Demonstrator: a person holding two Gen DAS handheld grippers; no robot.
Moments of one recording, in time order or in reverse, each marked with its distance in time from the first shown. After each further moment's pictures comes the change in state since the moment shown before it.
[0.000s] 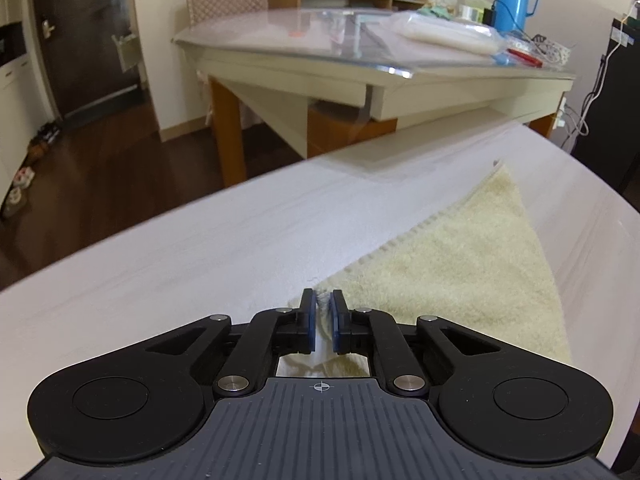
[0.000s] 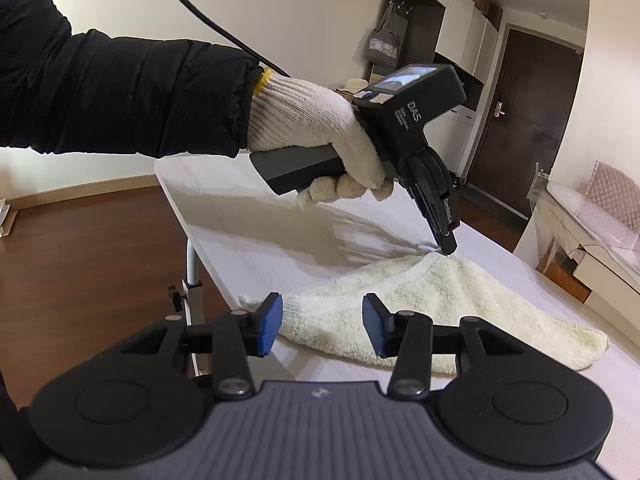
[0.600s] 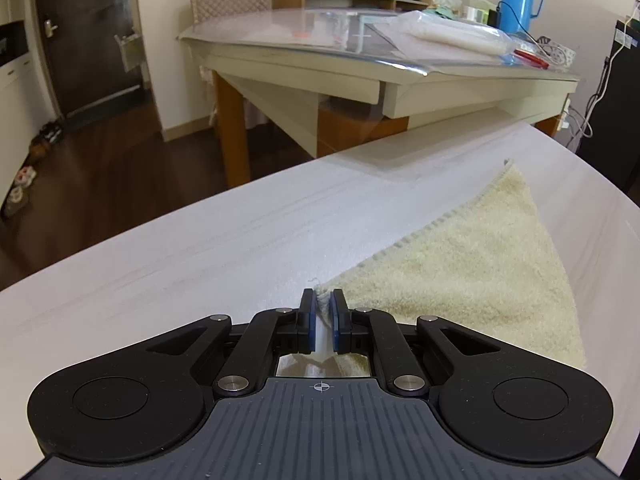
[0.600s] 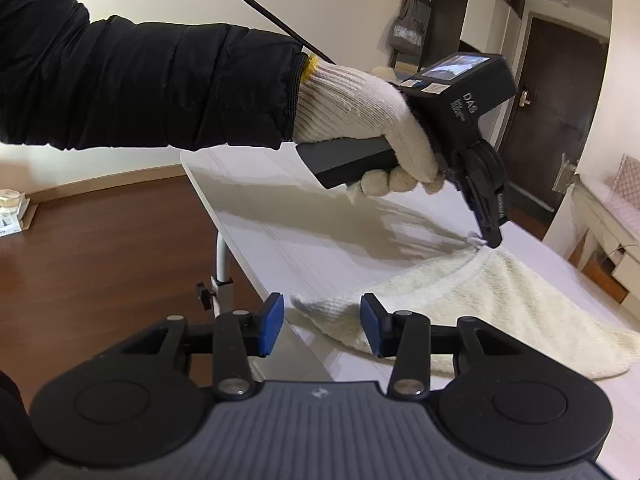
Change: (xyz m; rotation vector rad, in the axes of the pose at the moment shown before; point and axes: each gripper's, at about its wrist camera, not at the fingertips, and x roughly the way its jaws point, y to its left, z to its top) left arm 0.012 0.009 -0.008 -0.006 0.009 0.004; right arm 0.035 0.024 -0.005 0.021 0.053 0.101
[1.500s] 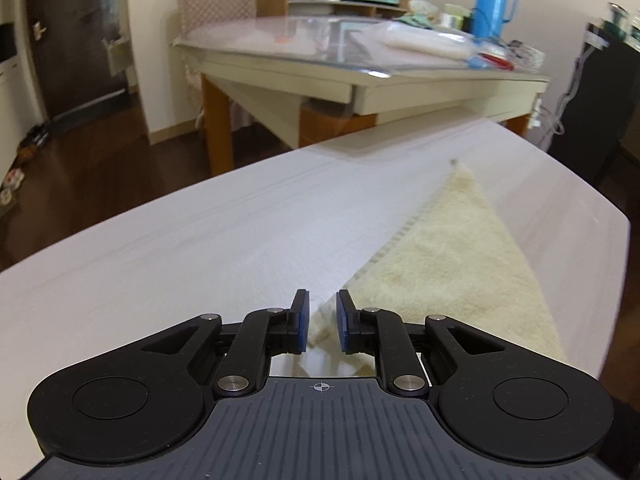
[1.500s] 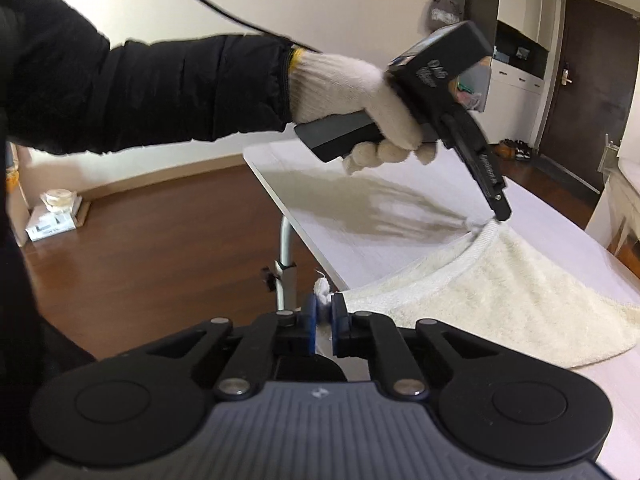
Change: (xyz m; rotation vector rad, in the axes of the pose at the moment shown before) left arm -0.062 -0.001 -0.034 0.028 -0.009 -0.073; right arm -0.062 -0.024 -0.009 0.018 0.028 0.174
